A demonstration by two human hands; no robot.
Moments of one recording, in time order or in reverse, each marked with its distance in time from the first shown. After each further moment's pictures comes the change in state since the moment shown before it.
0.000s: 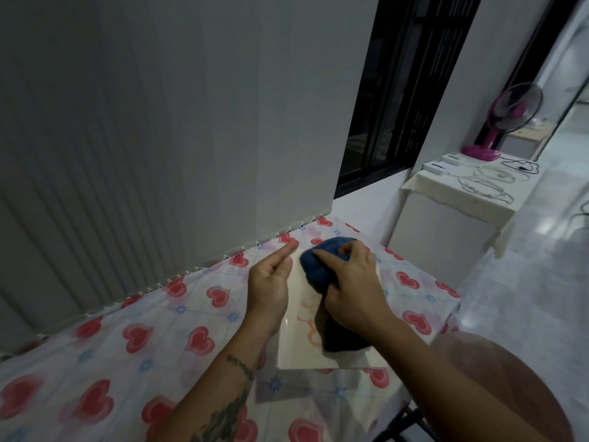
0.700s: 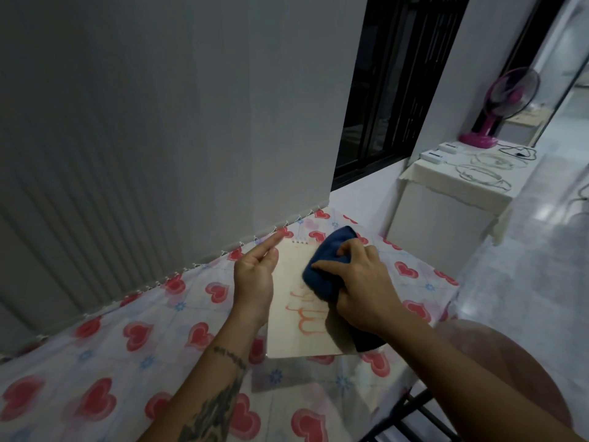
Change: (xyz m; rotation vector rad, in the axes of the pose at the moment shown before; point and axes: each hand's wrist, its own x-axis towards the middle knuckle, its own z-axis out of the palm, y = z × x) left_hand -0.003 0.016 -0.006 -0.027 0.017 -0.101; right_hand -0.009 0.022 -0.009 -0.086 -0.078 -0.125
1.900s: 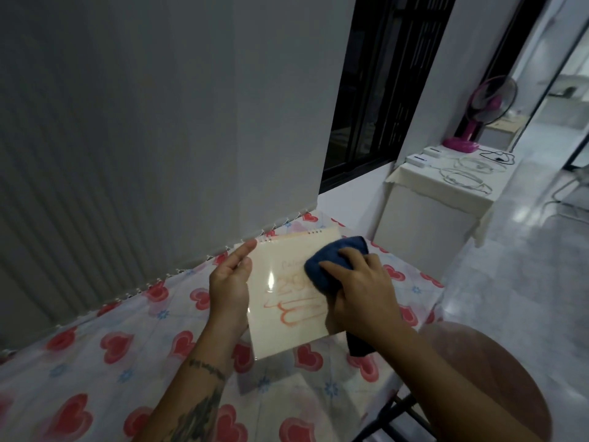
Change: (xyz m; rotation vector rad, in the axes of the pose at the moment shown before) left_hand 0.016 -0.016 -0.015 -0.120 0.096 -0.063; right_hand -0.007 0.011 0.000 -0.147 0.075 0.107
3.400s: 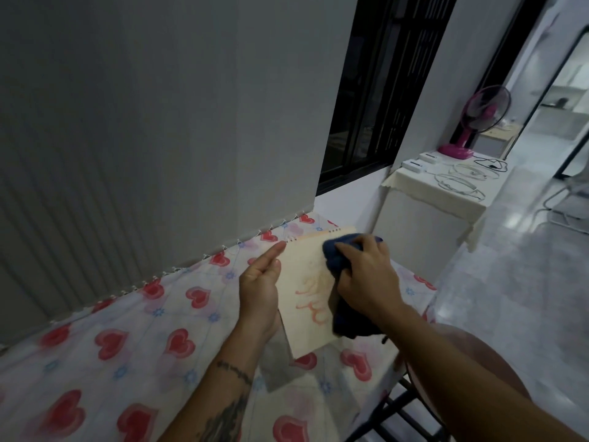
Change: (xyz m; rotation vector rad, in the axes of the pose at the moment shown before) left_hand -0.017 -0.013 0.038 -0.122 -0.094 -0.065; right_hand 0.020 0.016 -0.004 0.074 0.089 0.132
